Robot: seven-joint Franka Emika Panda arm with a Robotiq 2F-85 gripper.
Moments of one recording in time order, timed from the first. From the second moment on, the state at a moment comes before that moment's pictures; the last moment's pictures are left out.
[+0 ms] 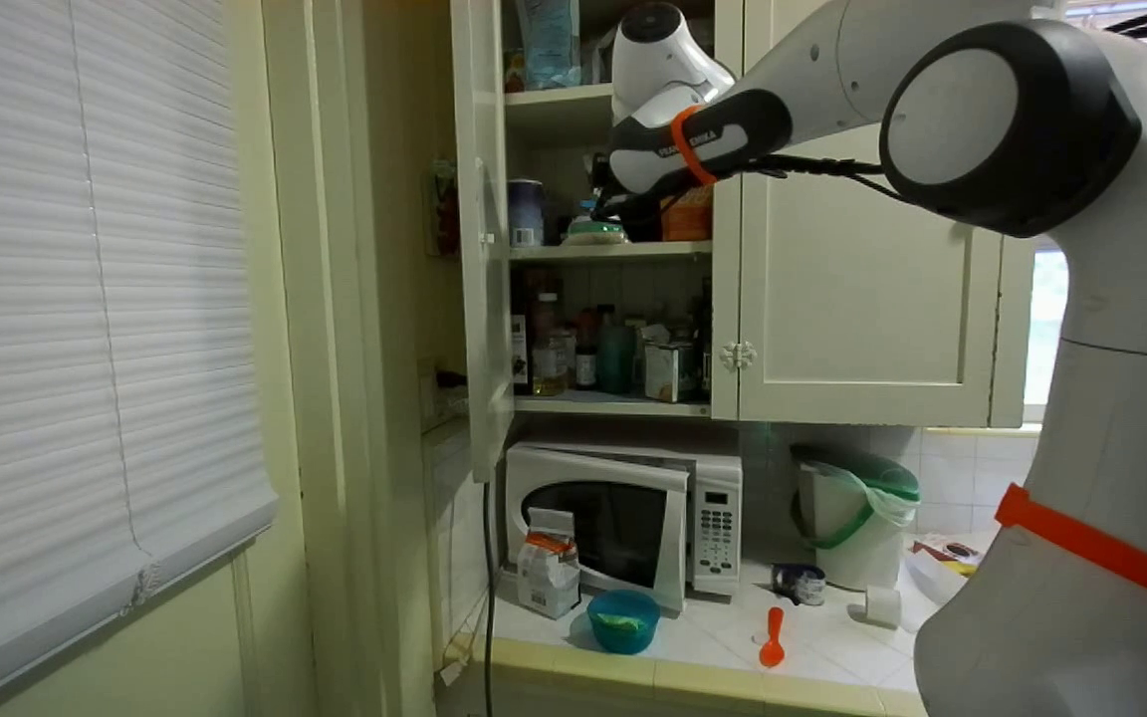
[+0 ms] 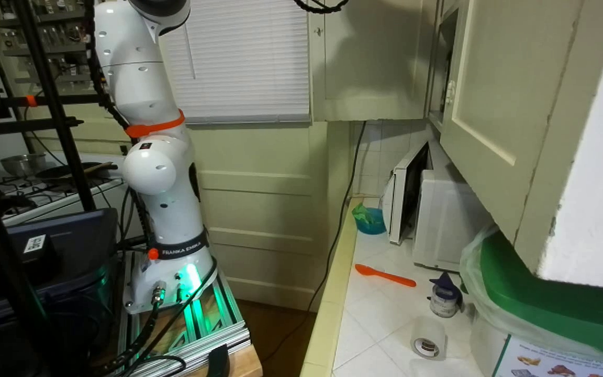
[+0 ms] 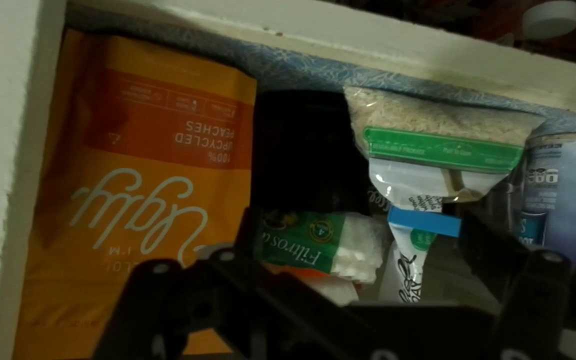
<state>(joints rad) -0.29 -0.11 0.14 -1.52 -0.71 2.46 0.63</state>
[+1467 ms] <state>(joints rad) -0.27 0.17 0.15 -1.23 -0.90 2.65 0.82</state>
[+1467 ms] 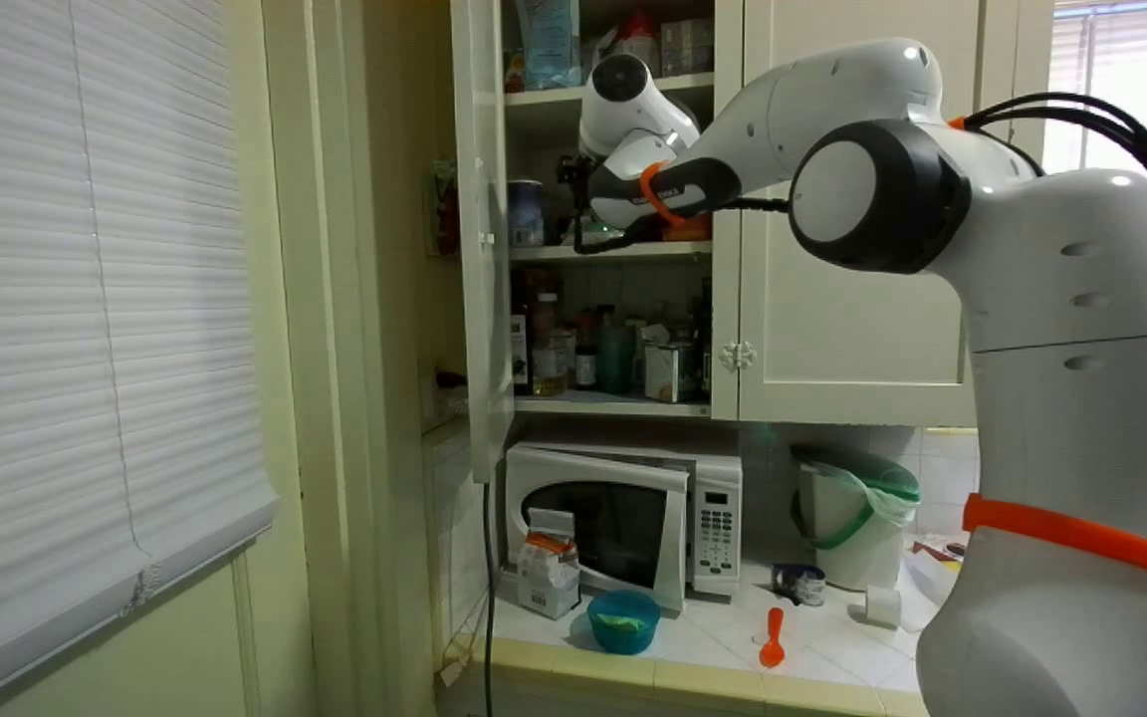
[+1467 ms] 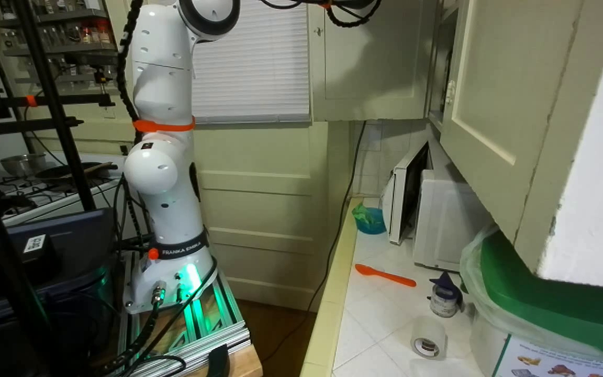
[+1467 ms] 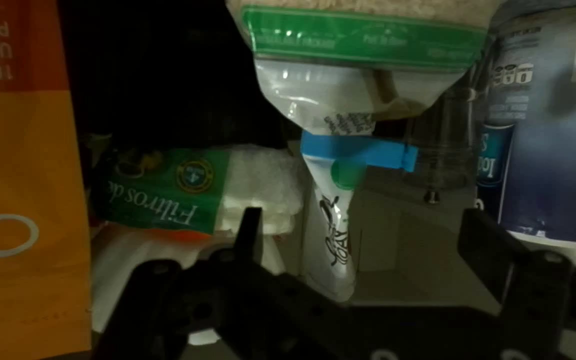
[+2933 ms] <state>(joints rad) -0.27 0.28 0.15 -1.11 -0.96 2.68 0.86</state>
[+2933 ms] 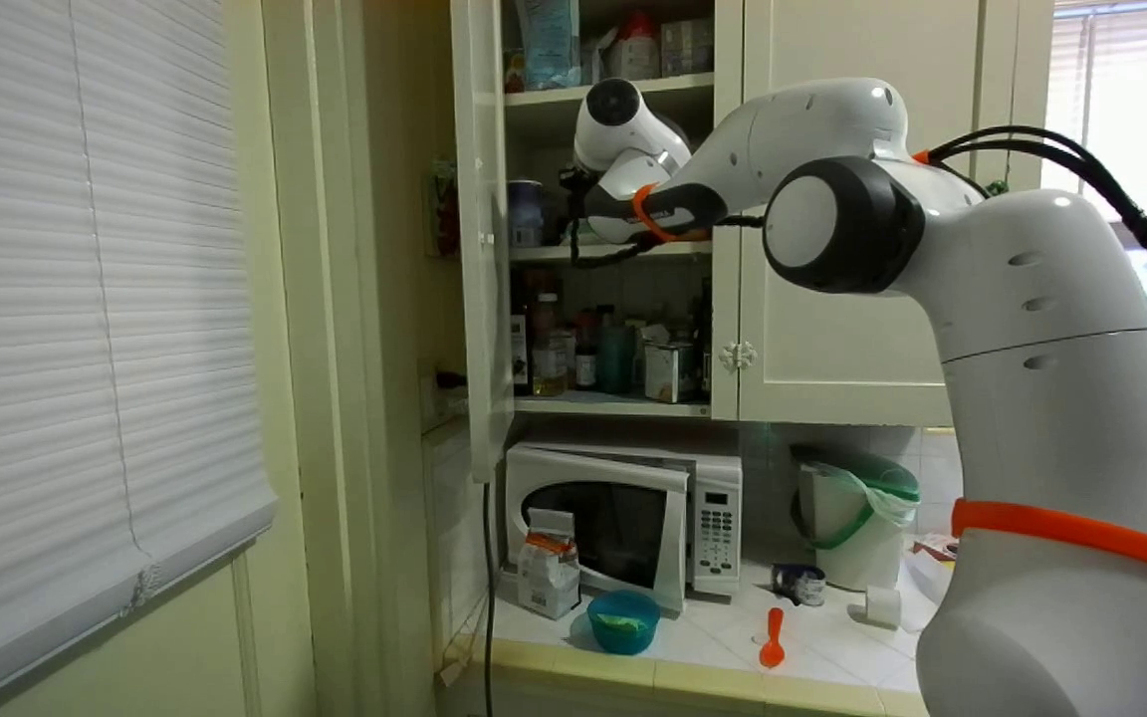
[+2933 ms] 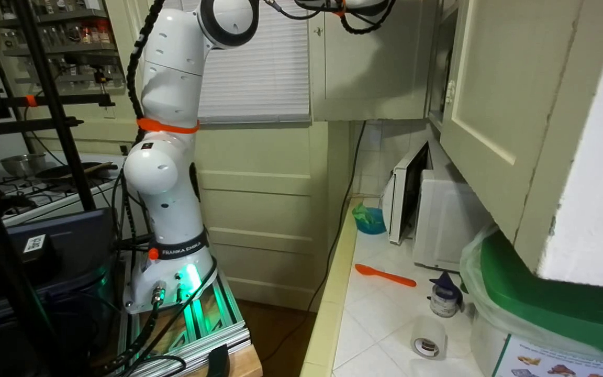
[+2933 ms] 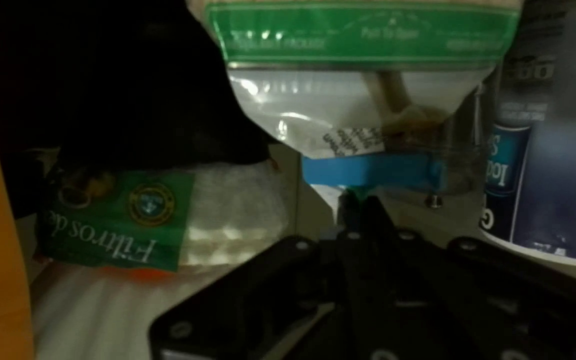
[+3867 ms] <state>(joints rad) -0.30 0.10 0.24 -1.25 -0.61 2.68 0.66</state>
